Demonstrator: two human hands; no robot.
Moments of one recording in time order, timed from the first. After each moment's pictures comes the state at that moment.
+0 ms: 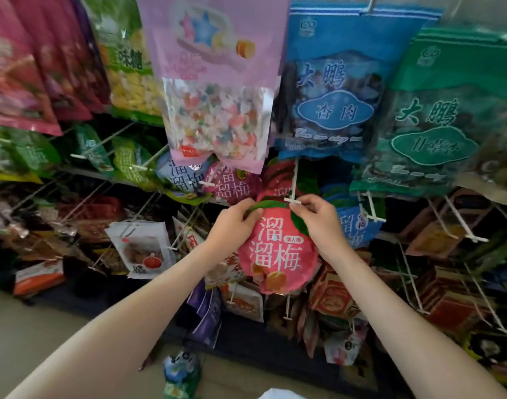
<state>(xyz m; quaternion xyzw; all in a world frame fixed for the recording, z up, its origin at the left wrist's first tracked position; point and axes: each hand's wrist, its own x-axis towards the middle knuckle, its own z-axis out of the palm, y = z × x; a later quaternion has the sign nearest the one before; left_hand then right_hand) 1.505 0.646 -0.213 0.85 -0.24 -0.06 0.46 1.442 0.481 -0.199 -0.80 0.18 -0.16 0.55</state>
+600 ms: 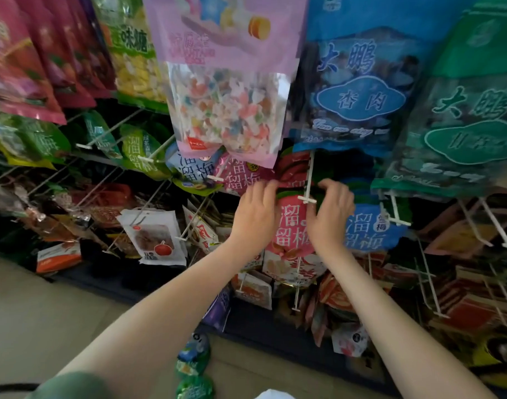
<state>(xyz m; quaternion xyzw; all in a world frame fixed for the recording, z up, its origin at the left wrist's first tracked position) 1.521 0.613 -0.247 0.89 -0.31 0.27 0.21 1.470 0.480 -0.239 -0.89 0.16 -0.36 0.24</state>
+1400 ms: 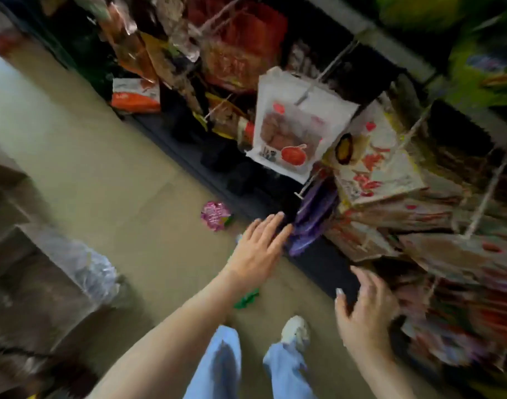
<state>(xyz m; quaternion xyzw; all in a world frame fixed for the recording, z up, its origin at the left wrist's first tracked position) 1.500 0.923 -0.572 0.95 -0.24 0.01 0.20 1.430 0.715 -0.506 -0.99 0.02 -0.07 0.15</state>
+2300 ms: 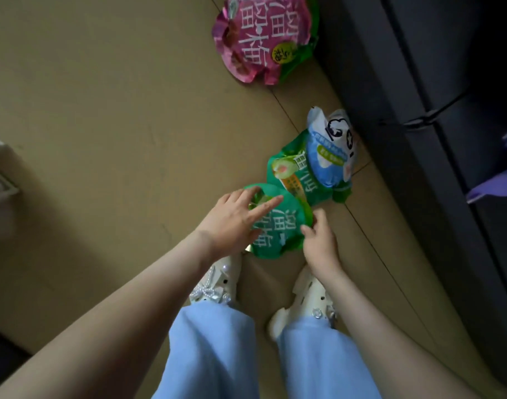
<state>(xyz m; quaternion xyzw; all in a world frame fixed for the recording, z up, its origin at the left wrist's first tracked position) 1.356 1.018 -1.115 0.92 -0.13 -0.26 0.27 1.373 0.823 -1.109 -0.82 0.25 0.40 0.32</state>
